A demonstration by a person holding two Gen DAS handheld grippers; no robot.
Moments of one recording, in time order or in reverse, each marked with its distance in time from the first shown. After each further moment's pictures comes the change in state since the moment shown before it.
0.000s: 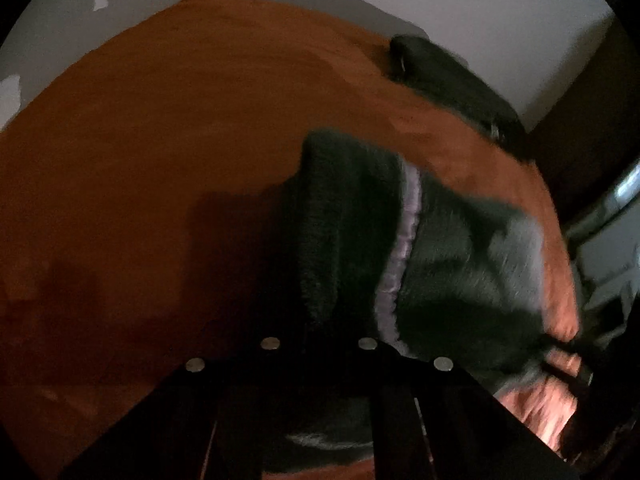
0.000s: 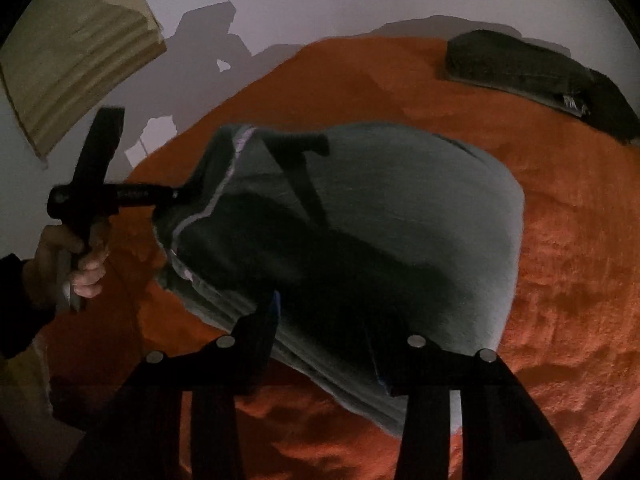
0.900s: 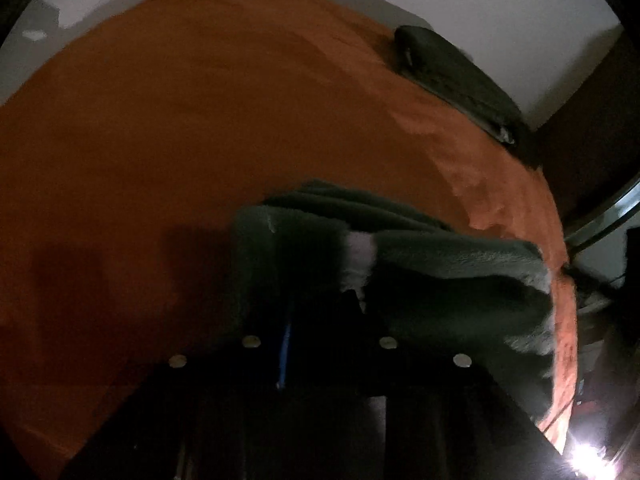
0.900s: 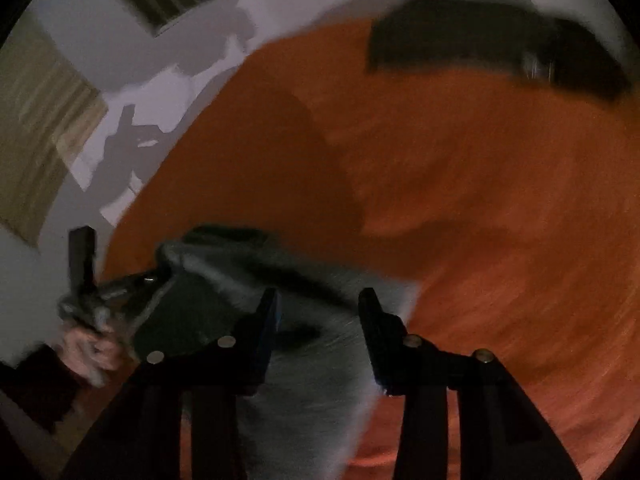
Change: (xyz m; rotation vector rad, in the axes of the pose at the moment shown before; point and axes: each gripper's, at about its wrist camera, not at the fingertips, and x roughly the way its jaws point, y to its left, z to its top) left arm 0.045 0.003 0.049 -0.035 0.018 -0.025; right arm 0.008 -0.157 0.131 0.189 0.087 0.049
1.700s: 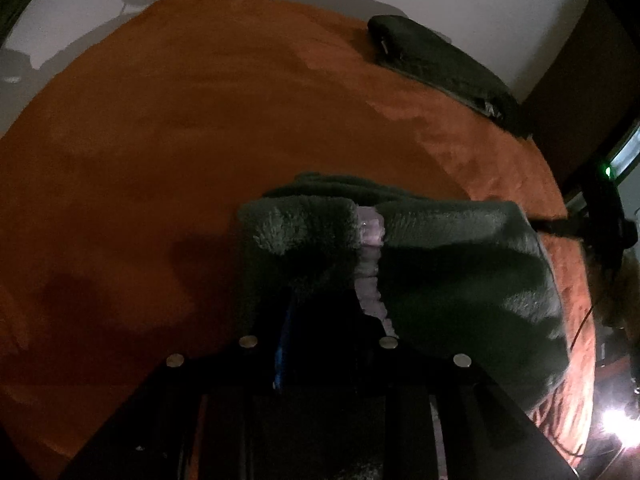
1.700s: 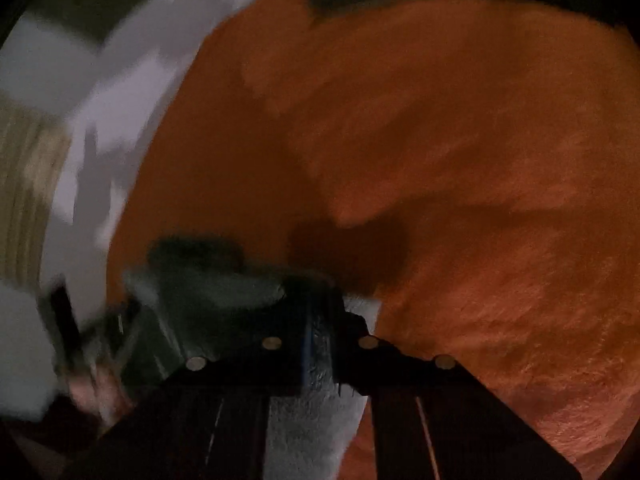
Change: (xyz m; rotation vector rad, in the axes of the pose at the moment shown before) left arm 0.010 -0.033 -0.014 0.113 -0.013 0.043; right arm 0.046 -0.074 0.055 0.248 0.074 0.066
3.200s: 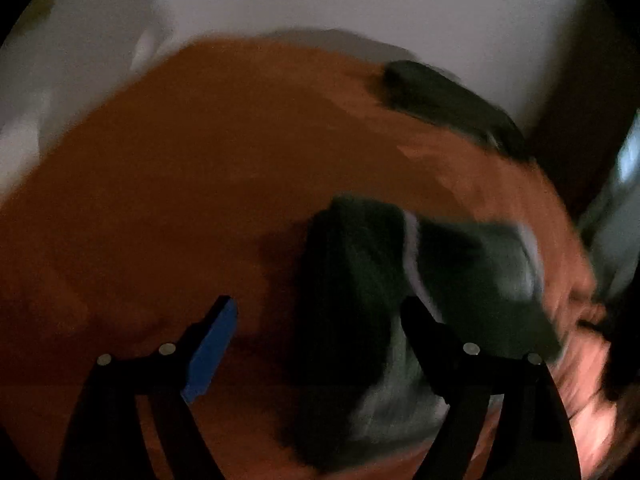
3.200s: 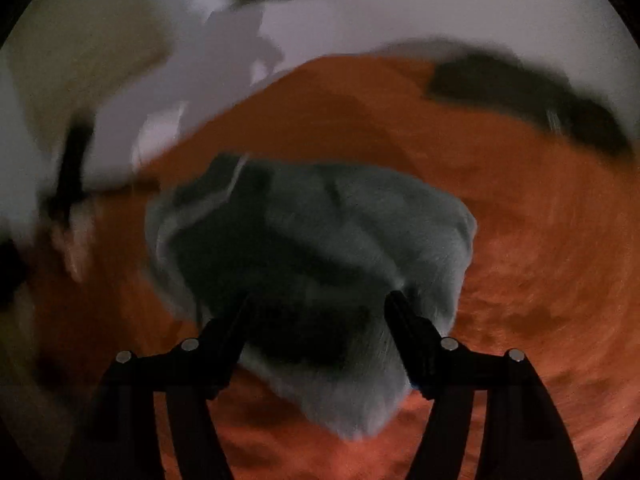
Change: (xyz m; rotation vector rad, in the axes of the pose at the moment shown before) left arm -0.087 -0.006 -0.056 0.201 -0.165 0.129; right arm 0.001 0.105 -0.136 -0.635 -0.218 -0.165
